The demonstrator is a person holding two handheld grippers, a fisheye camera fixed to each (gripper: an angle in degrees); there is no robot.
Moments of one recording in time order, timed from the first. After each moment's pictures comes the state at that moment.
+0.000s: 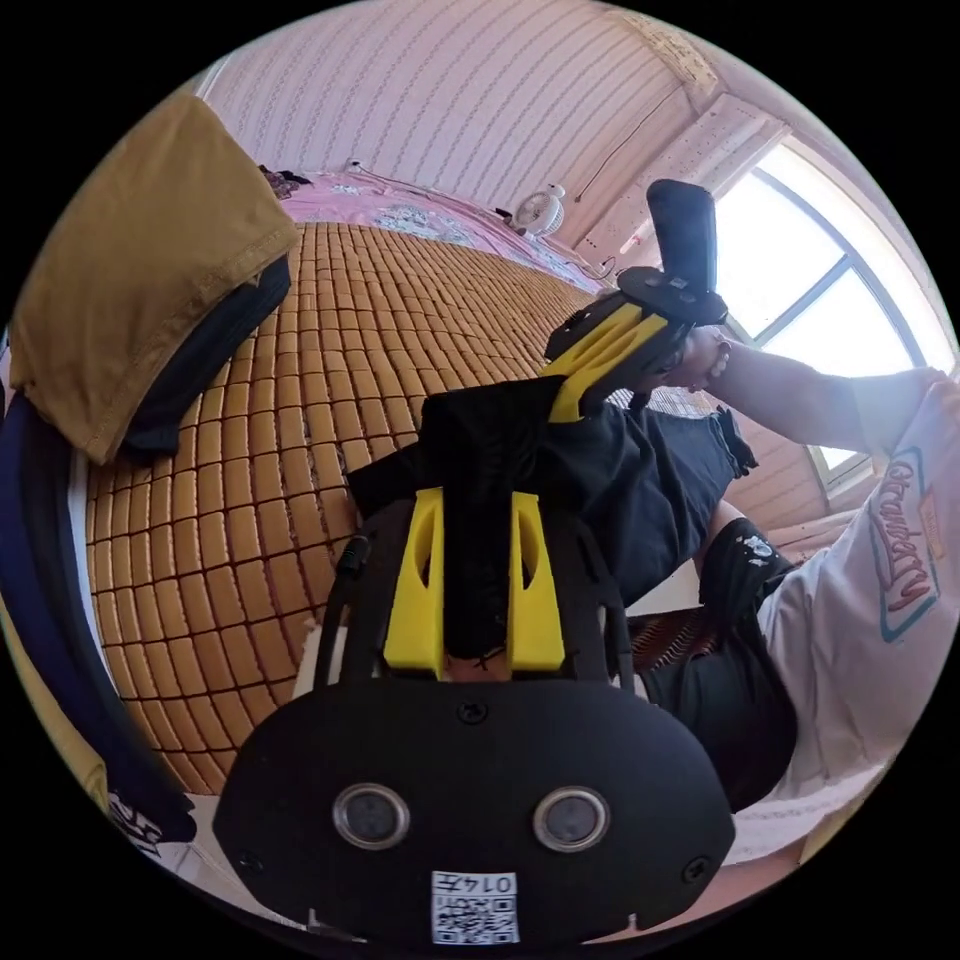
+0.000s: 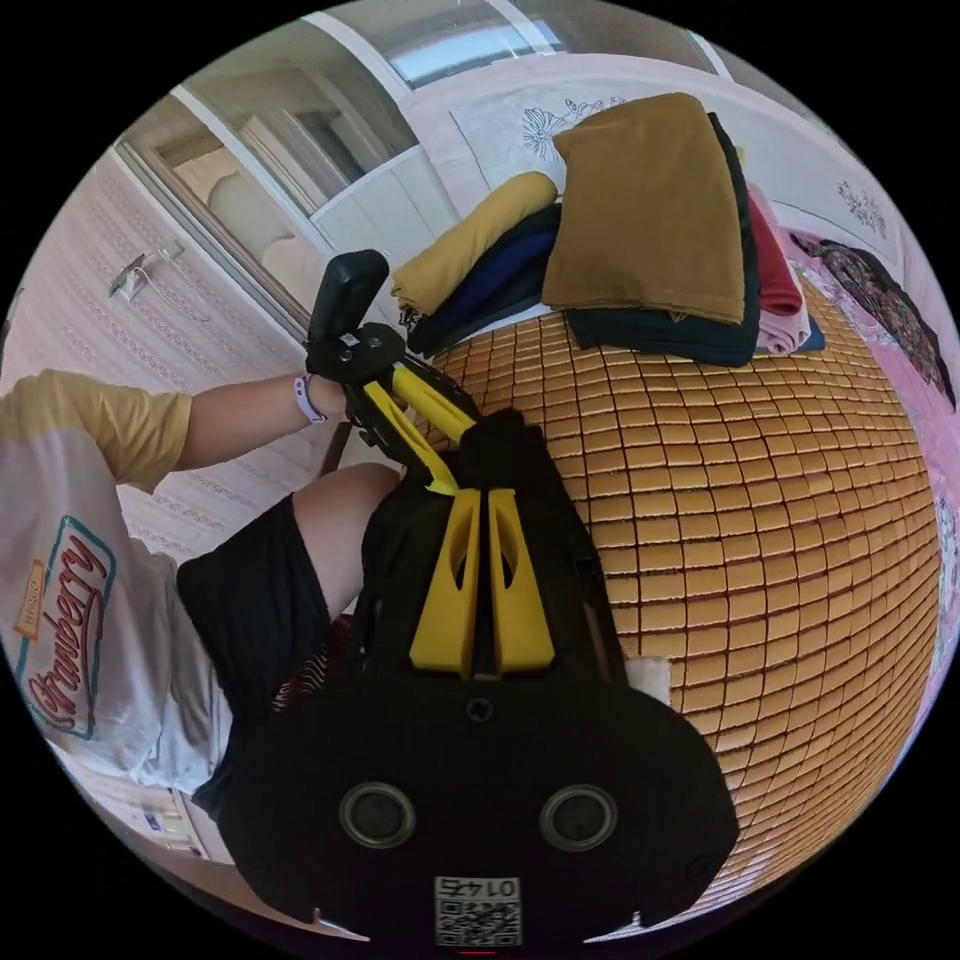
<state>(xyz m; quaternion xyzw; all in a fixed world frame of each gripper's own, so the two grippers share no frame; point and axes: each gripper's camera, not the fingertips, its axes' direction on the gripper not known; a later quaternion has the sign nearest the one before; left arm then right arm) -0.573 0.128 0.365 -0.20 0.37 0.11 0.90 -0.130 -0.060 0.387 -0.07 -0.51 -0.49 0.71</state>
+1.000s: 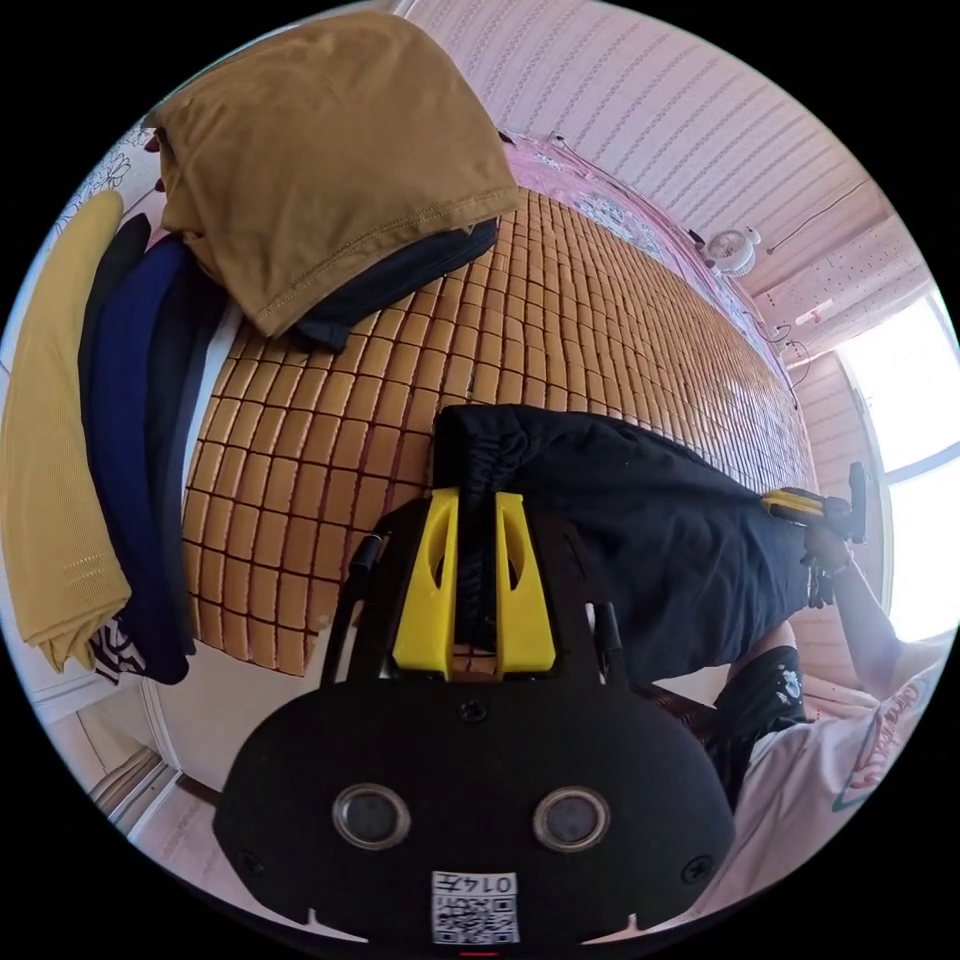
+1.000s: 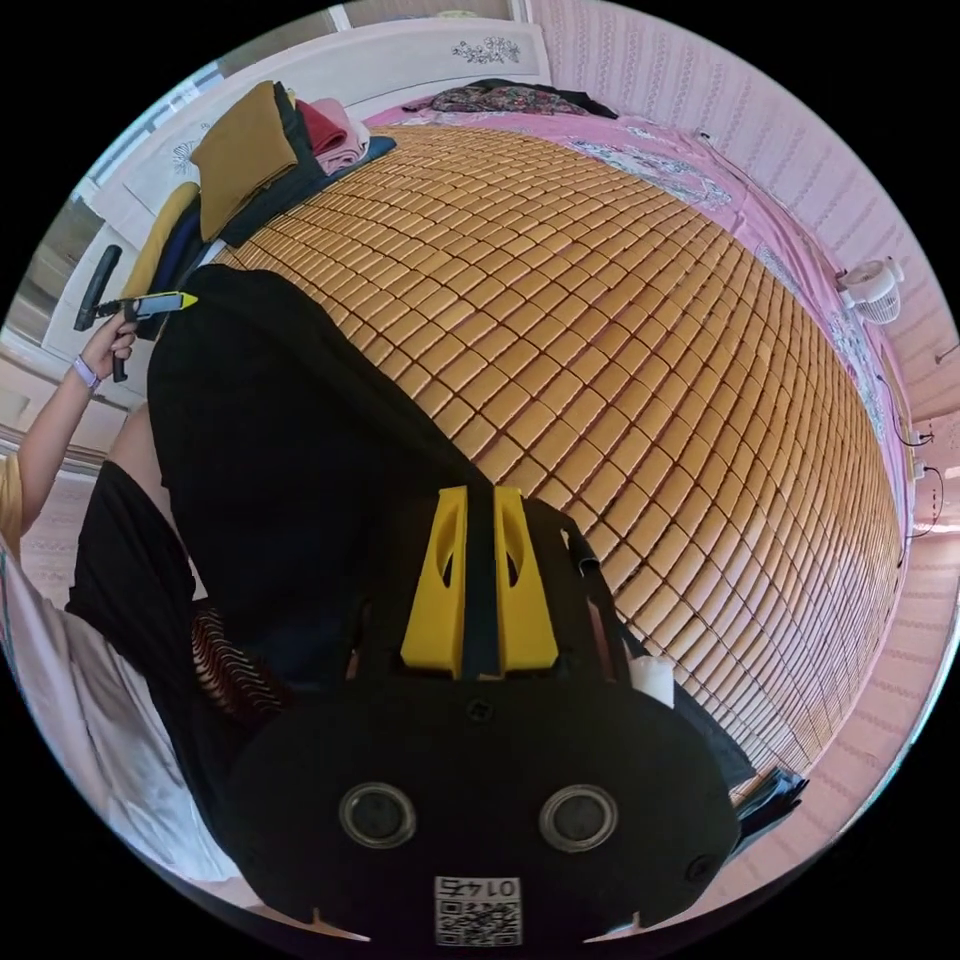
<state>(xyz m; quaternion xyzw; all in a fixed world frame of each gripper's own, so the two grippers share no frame) -0.576 0.116 0.388 -0.29 0.16 -0.03 0.94 0.098 0.012 0.483 -0.18 -0.21 -0.22 0.94</state>
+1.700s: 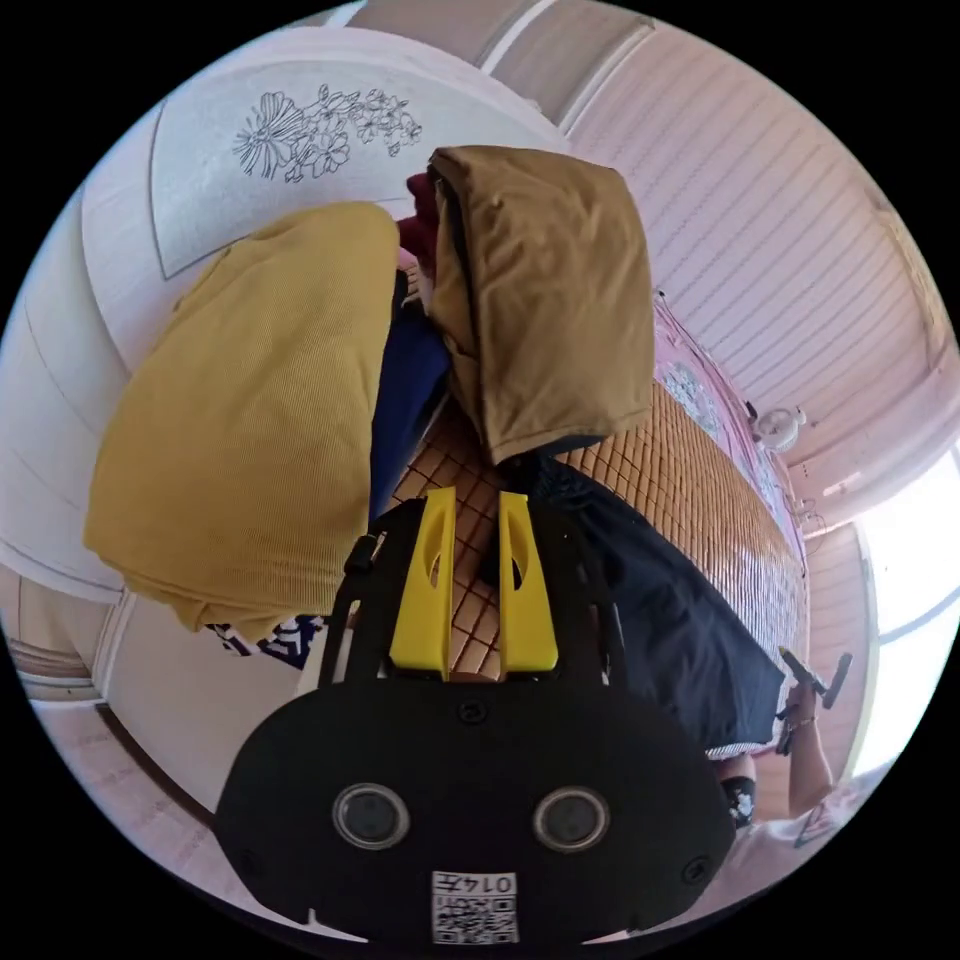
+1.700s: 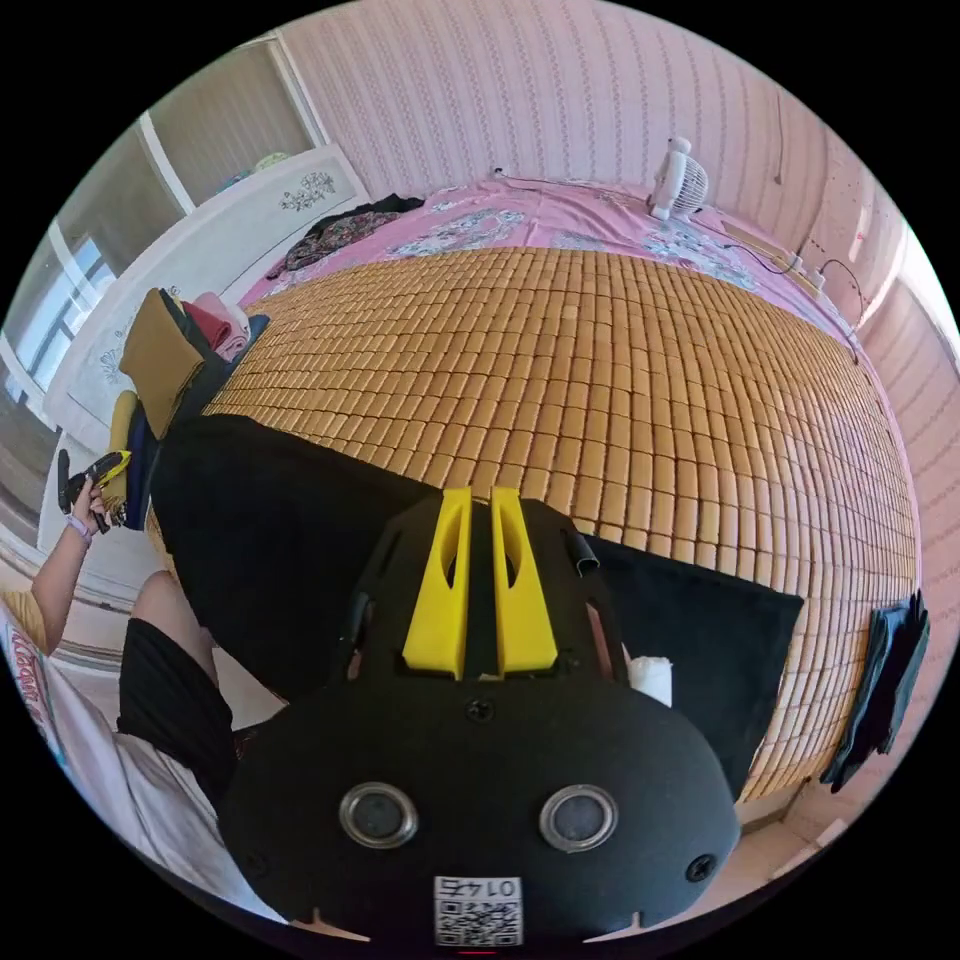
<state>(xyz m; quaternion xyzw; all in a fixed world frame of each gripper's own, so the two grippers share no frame) -0.596 0.098 0.313 -0.17 0.10 -0.14 0.97 0.241 0.033 0.432 -0.08 -0.18 0.05 0.98</state>
